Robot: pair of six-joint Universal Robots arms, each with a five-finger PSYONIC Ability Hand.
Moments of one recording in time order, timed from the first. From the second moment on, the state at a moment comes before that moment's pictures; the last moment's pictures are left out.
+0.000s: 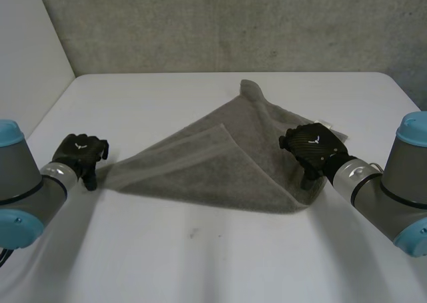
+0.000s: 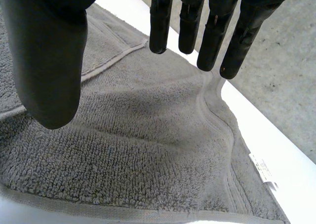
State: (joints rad) left arm 4.62 -2.10 -1.66 3.39 -1.42 3.61; right arm 1.84 -1.09 1.61 -0.21 1.20 2.63; left_hand 0.60 0.60 0.60 0.60 0.42; right_hand 0.42 0.41 0.41 0.41 0.20
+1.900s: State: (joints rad) left arm 4.36 -2.50 -0.86 3.12 -1.42 3.63; right arm 1.88 -1.07 1.59 -0.17 1.20 2.63; left_hand 0.30 0.30 0.30 0.30 0.13; right_hand 0.42 0.41 0.41 0.41 0.20
